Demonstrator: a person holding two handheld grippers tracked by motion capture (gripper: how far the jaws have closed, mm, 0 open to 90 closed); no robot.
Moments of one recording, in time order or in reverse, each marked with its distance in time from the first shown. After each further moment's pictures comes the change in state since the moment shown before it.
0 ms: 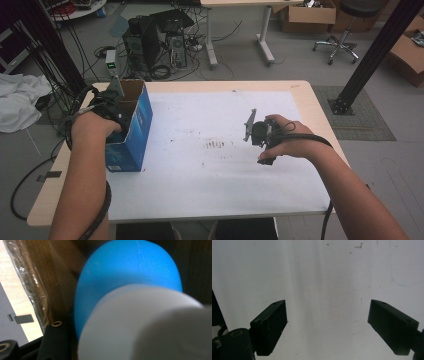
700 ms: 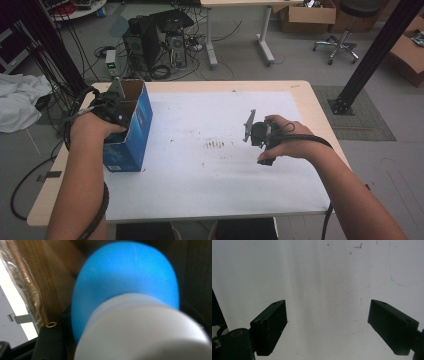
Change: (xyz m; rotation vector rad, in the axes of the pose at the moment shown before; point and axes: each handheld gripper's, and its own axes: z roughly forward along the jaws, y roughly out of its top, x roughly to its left) left arm -0.002 -0.003 0.000 0.003 -0.005 0.018; right arm 0.002 0.002 -0.001 0.008 -0.008 -0.001
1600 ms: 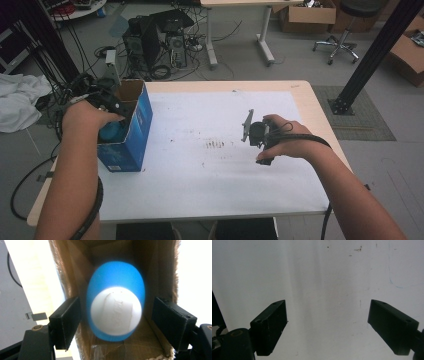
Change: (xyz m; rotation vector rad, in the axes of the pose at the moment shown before) left arm -0.004 -0.002 -0.045 -0.063 0.043 0.007; right arm 0.000 0.004 0.000 0.000 -0.001 -0.009
